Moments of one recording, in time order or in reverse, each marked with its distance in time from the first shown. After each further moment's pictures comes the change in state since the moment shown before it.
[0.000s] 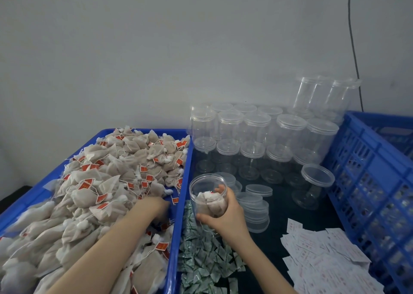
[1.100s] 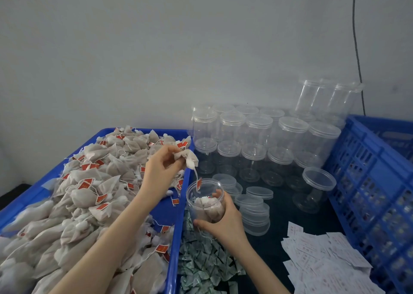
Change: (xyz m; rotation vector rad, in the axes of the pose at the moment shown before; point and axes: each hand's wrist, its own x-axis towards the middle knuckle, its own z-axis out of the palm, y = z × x) left_hand -0.056 0.016 -0.039 -1.287 1.110 0.611; right_hand -0.002 0.003 0.006 -0.010 -0.043 0.051
